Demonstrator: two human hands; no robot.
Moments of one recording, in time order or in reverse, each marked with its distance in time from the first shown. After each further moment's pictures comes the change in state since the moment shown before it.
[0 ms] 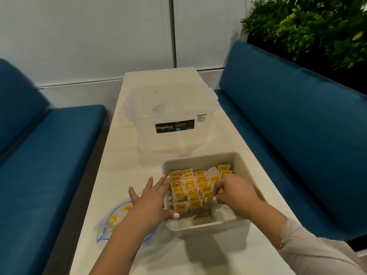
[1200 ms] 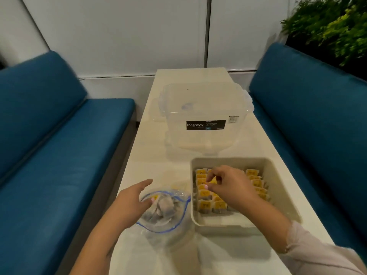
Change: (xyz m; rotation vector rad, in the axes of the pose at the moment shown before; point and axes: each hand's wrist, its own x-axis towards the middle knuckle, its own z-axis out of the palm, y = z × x) left_hand -0.041 -0.099 -0.004 -0.433 0.202 -0.184; right_hand 0.006 -0.077 -0.005 0.214 0.071 -0.149
